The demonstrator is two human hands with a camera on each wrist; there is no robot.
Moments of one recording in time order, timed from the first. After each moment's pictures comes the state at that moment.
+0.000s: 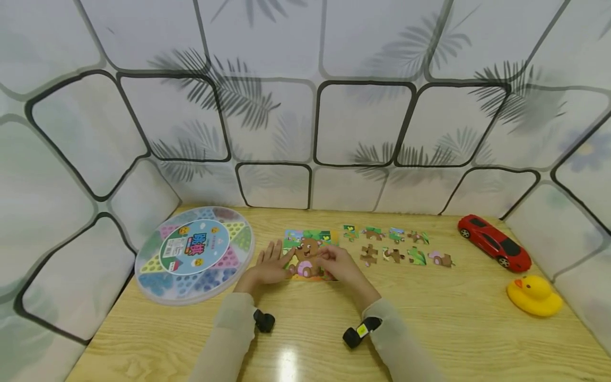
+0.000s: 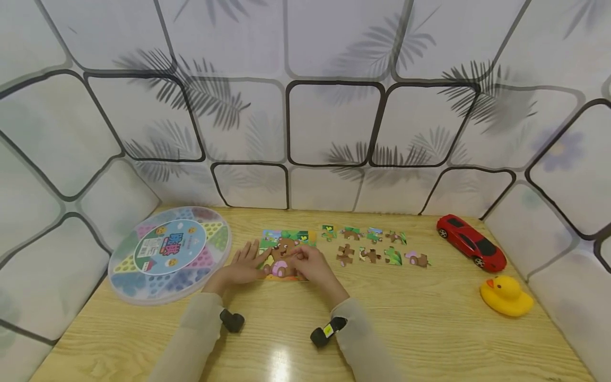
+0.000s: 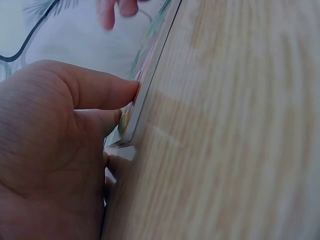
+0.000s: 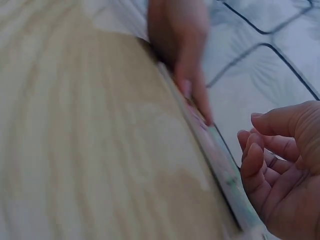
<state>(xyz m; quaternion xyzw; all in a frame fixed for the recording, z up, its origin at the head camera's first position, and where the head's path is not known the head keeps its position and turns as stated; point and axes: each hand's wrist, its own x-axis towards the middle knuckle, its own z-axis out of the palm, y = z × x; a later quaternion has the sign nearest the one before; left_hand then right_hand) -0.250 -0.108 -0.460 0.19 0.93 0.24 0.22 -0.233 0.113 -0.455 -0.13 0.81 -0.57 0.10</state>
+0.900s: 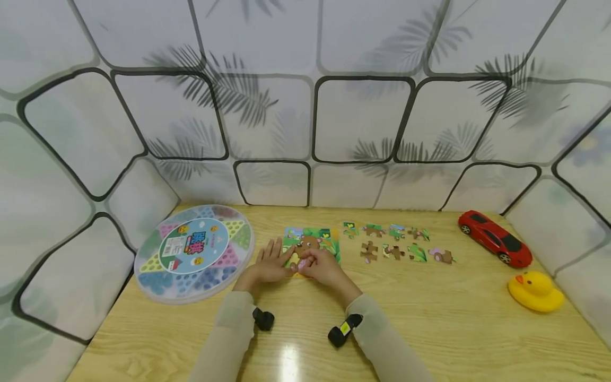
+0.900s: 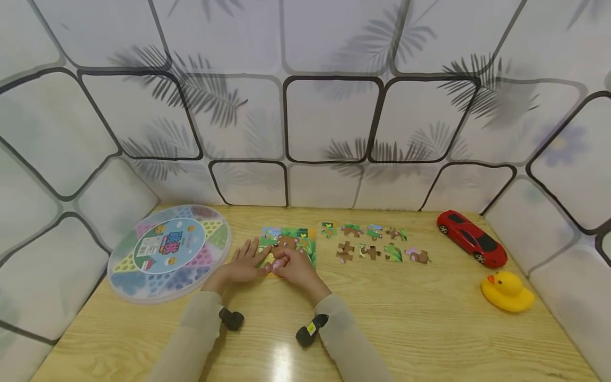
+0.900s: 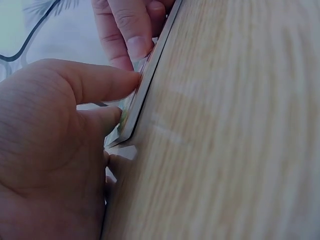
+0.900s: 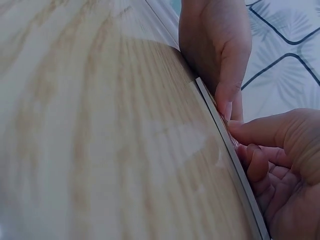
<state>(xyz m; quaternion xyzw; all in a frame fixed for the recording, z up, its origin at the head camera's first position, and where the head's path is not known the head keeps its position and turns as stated) -0.253 -0.110 -0.465 0.19 0.93 0.23 0.23 -0.243 0.079 -0.480 -0.16 0.84 -0.50 0.07</state>
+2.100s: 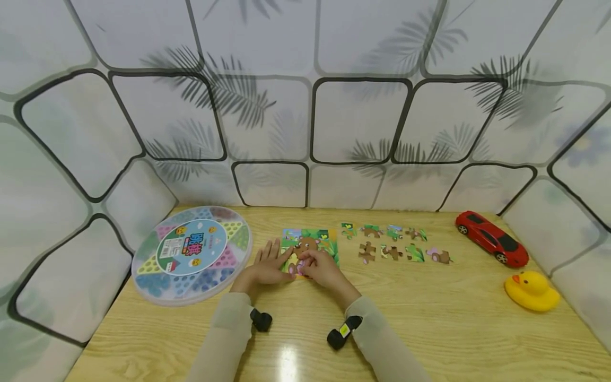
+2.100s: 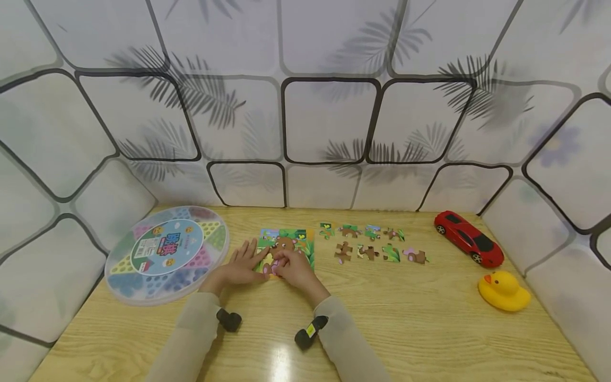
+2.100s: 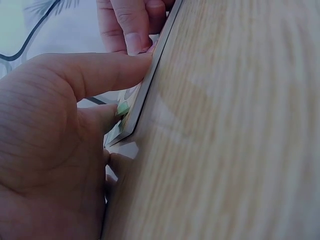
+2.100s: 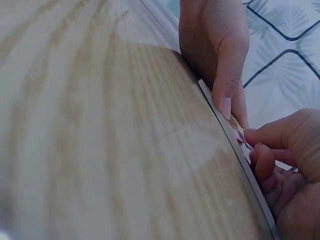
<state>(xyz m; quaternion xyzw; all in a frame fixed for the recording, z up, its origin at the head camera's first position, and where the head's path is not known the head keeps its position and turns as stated) -0.250 -0.113 -0.461 0.20 0.92 0.23 0.22 -0.242 0.079 -0.484 -0.16 0.86 -0.48 0.06</state>
